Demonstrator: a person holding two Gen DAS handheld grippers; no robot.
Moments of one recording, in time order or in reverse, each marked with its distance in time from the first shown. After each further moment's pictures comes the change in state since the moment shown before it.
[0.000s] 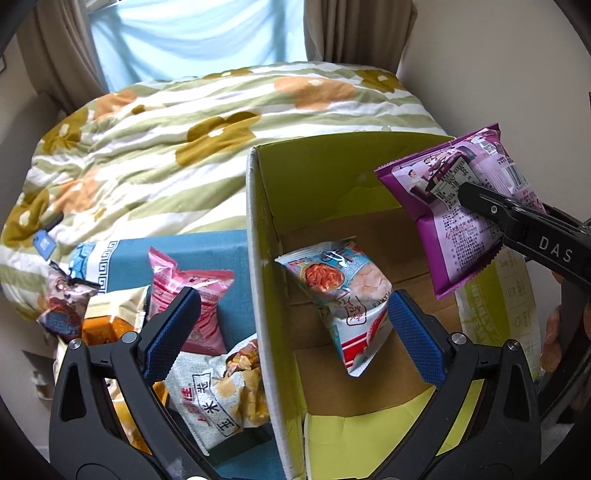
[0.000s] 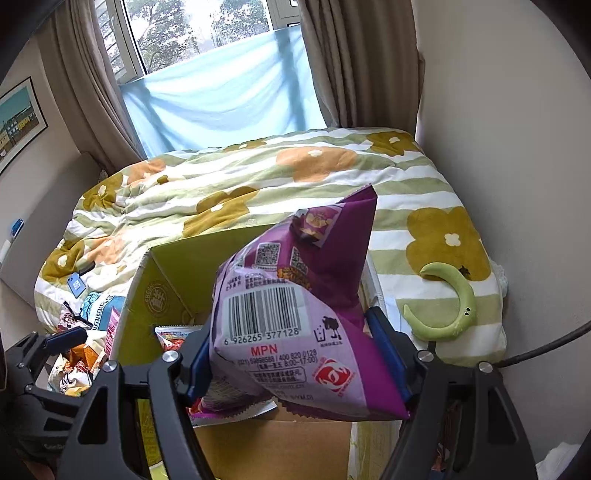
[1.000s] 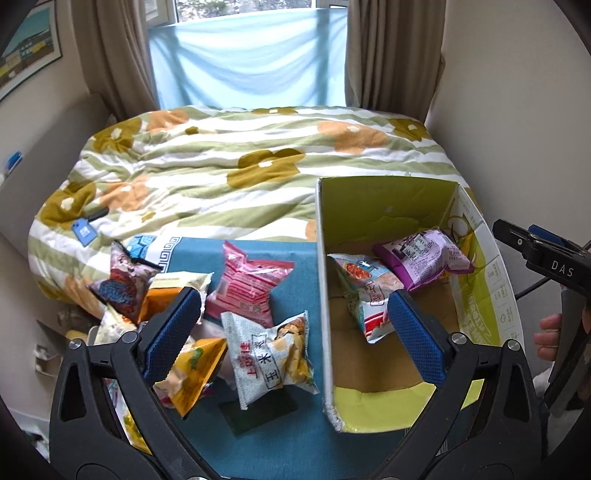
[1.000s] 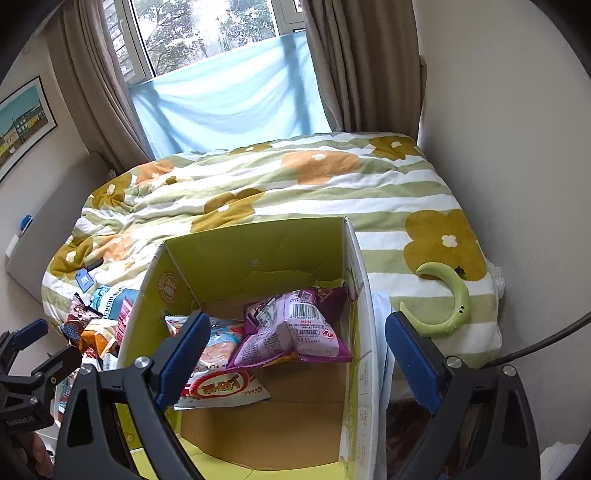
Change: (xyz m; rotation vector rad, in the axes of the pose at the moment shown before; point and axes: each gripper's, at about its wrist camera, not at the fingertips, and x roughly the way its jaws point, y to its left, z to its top) left arm -0.106 0.031 -0.051 -0.118 -0.173 0.104; right arm -0.045 -0.008 -0.014 -0.017 -0.036 0.025
